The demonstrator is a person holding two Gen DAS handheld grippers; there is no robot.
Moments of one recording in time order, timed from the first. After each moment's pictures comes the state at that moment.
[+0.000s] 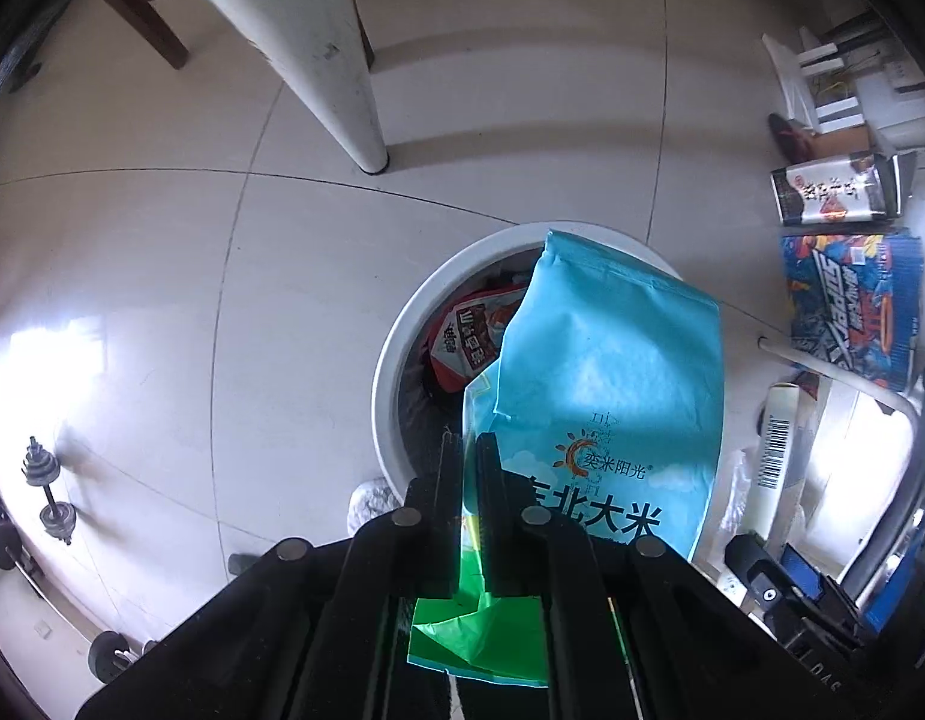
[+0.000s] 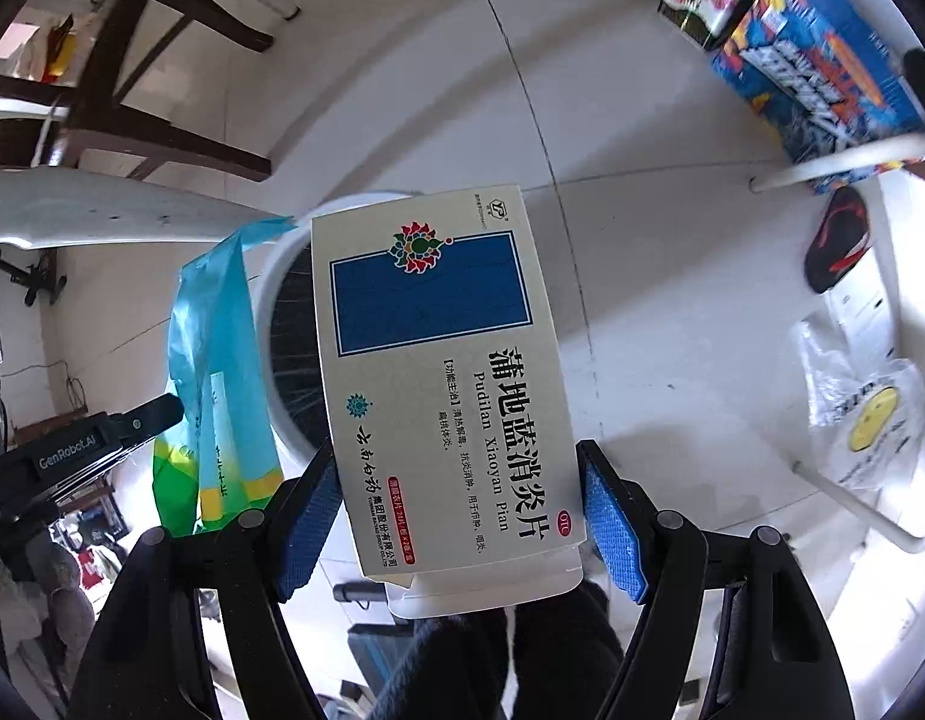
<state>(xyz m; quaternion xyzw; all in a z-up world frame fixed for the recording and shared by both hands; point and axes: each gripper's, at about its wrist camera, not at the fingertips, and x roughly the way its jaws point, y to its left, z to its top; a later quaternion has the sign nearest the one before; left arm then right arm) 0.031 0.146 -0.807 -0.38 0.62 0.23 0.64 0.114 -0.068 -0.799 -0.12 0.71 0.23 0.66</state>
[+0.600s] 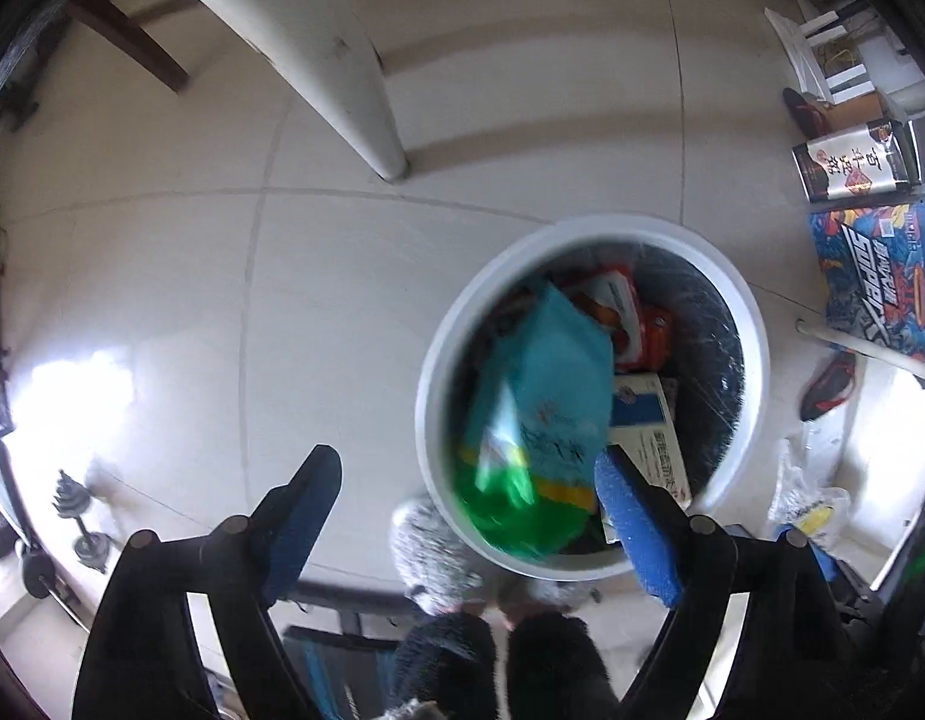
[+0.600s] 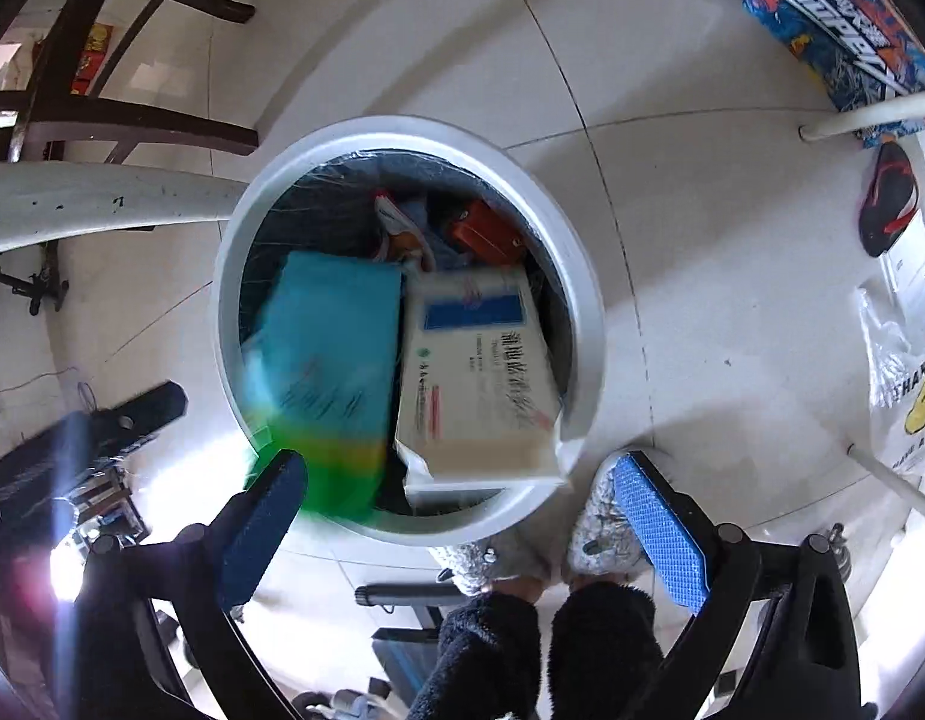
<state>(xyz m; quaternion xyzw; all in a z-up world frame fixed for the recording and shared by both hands) 0.014 0.149 -0.811 -0.32 0.64 0.24 0.65 0.105 -0.048 -0.869 -0.10 0.73 0.23 0.64</state>
